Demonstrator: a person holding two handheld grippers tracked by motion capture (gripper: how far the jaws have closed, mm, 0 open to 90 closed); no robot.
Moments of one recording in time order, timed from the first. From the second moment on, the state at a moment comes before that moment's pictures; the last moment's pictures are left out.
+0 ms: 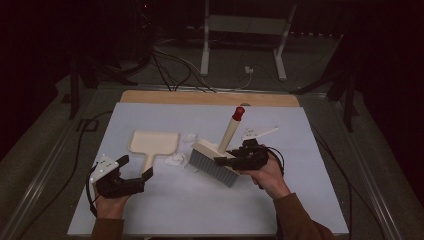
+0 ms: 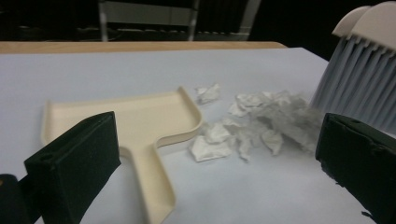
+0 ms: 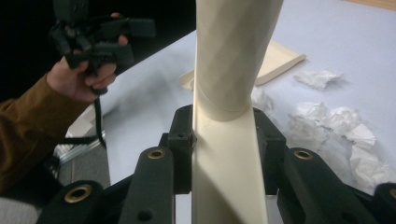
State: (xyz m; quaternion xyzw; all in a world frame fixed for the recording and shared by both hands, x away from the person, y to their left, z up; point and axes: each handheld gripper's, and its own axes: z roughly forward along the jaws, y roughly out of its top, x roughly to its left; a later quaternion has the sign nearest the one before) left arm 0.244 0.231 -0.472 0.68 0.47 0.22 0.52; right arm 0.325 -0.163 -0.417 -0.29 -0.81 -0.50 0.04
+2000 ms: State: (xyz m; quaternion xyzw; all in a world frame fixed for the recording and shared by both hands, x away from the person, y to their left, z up) left arm 0.246 0.246 -0.489 0.66 0.51 0.28 0.48; right arm 0.341 -0.059 -0.483 -0.43 -0.78 -0.44 0.01
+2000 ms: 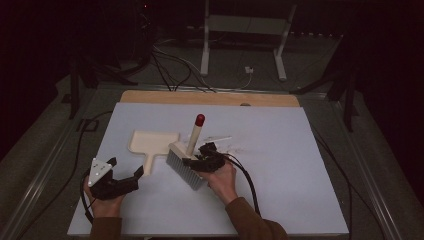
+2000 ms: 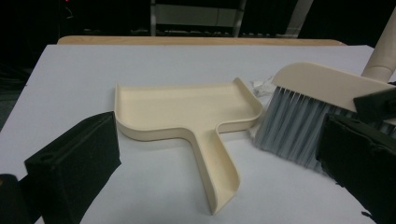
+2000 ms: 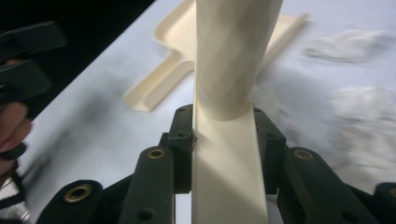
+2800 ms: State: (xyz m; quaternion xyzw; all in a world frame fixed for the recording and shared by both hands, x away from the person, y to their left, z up) left arm 0.246 0.241 -0.491 0.67 0.51 0.28 0.47; right arm 0.341 -0.144 -0.479 -0.53 -0.73 -0.42 -0.04
